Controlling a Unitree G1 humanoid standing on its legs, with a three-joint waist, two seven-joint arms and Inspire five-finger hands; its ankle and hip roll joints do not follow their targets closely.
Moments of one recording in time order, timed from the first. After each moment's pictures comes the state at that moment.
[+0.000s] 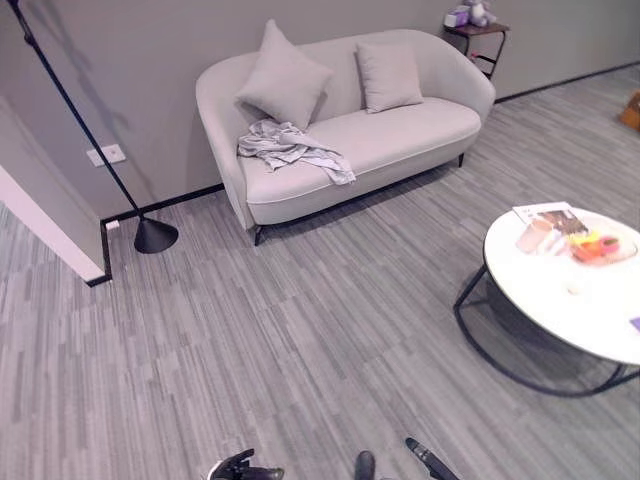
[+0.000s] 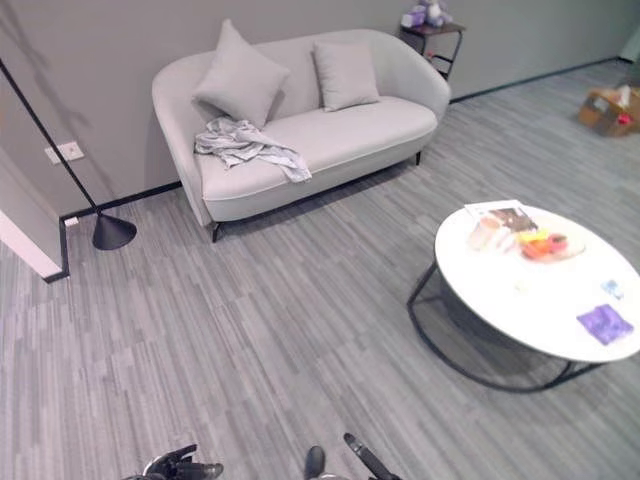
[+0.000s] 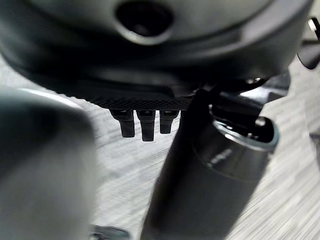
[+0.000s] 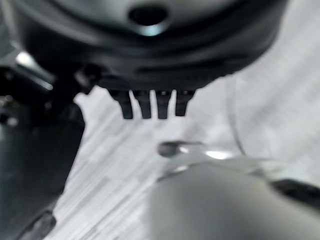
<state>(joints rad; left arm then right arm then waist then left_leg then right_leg) -0.09 0.17 -0.13 1.41 -0.39 -0.15 0.00 0.00 -0.23 0.17 1.31 0.51 -0.06 0.10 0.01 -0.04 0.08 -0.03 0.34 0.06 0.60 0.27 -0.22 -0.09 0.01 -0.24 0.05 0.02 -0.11</state>
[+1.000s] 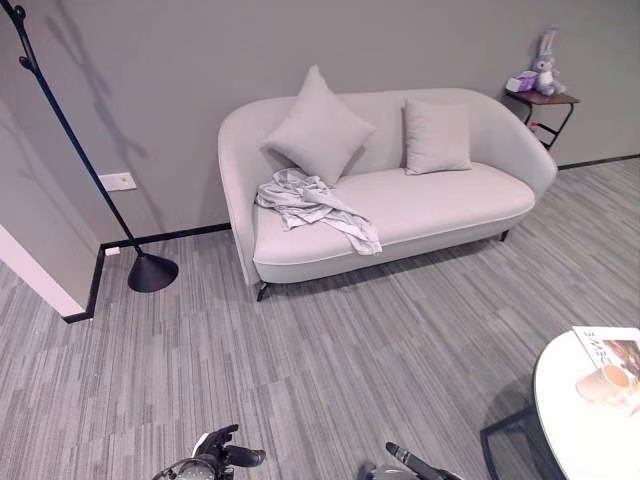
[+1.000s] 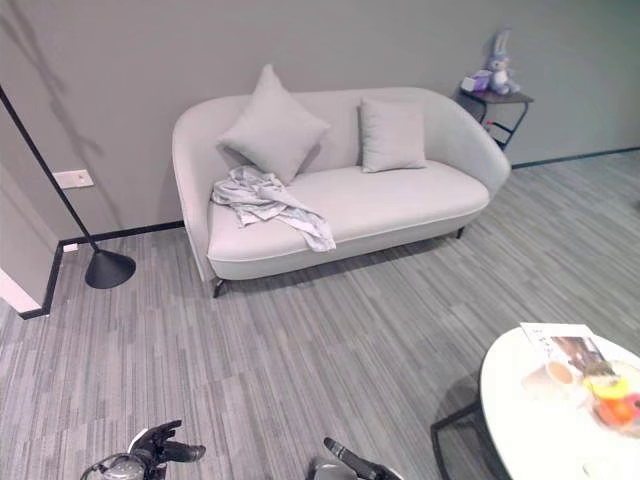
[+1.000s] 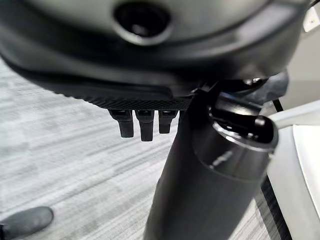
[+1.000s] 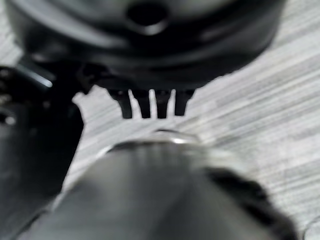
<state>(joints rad) -0.15 0.22 -0.27 1.36 -0.27 -0.15 0.04 0.00 -0.23 0.25 1.26 0.42 -0.04 0.09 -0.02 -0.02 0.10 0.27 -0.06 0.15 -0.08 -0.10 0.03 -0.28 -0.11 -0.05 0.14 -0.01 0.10</state>
